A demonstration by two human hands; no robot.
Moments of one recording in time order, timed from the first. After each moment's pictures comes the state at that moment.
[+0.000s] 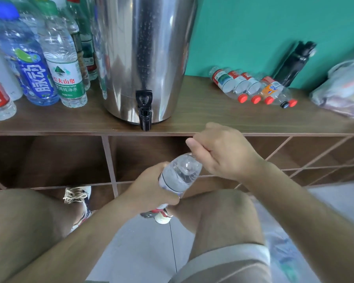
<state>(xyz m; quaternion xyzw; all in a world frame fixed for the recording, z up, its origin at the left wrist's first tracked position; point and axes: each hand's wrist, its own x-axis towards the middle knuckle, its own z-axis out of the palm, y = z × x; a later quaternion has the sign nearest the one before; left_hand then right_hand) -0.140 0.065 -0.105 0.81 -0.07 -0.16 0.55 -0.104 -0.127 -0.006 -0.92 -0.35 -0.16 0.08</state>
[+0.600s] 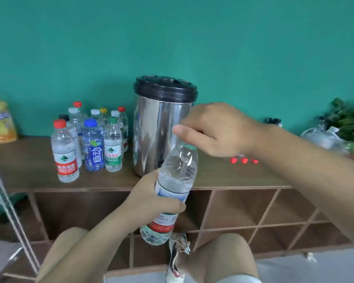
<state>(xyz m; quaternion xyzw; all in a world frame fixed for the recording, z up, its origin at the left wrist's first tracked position) -0.229 0.112 0.079 0.76 -0.14 -0.02 0.63 -0.176 -0.064 0.228 -0.87 -0.45 -0.21 -0.02</state>
